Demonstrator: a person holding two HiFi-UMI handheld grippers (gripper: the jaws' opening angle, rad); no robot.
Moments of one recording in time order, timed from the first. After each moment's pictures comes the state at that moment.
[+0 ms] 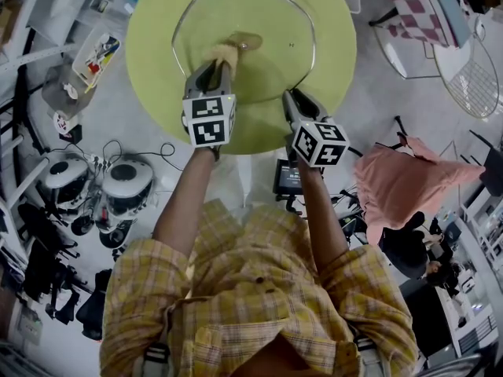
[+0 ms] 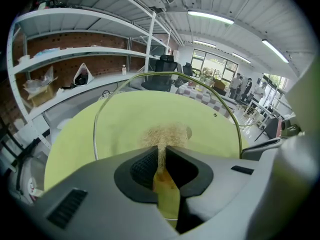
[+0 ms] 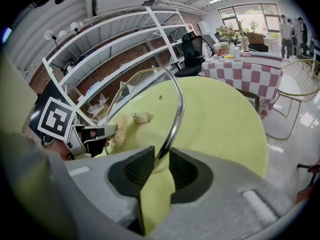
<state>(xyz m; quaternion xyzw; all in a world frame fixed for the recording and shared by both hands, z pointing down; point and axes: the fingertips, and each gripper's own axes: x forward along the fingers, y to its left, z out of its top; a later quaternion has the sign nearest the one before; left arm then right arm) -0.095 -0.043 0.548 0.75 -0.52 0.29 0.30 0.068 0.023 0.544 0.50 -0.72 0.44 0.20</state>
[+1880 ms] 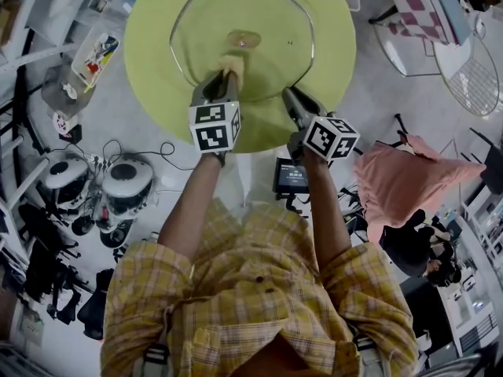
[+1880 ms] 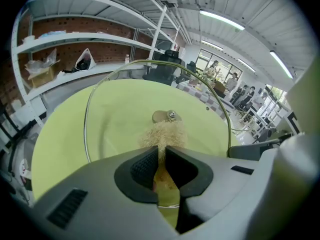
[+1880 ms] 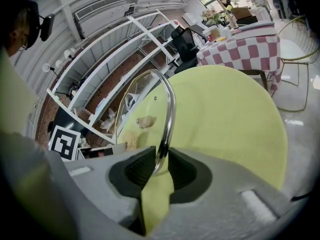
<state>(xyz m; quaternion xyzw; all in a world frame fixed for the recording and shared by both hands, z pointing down) -0.078 -0.011 0.560 0.73 -0.50 0.27 0.37 0.067 0.023 0.545 0.45 -0.72 0.52 0.10</state>
